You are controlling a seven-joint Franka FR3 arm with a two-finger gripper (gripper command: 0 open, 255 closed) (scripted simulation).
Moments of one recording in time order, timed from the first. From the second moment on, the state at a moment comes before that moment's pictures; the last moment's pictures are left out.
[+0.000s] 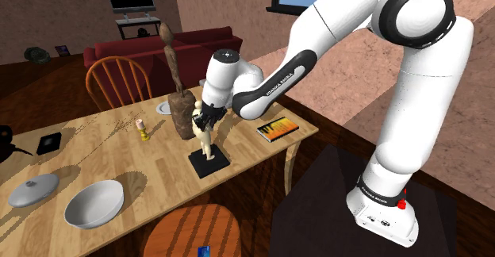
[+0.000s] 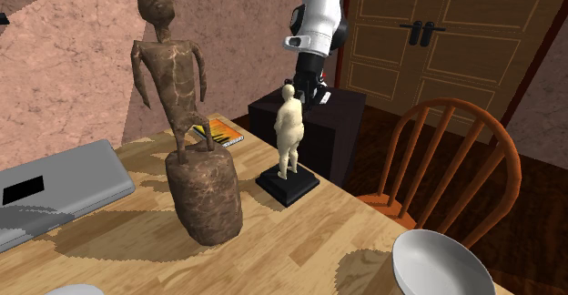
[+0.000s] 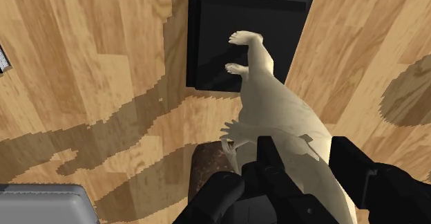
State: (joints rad) arm -0.06 0.14 0.47 -2.18 -0.49 2.67 0.96
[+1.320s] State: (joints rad) arm -0.08 0.05 0.51 -2.13 -0.33 2.55 0.82
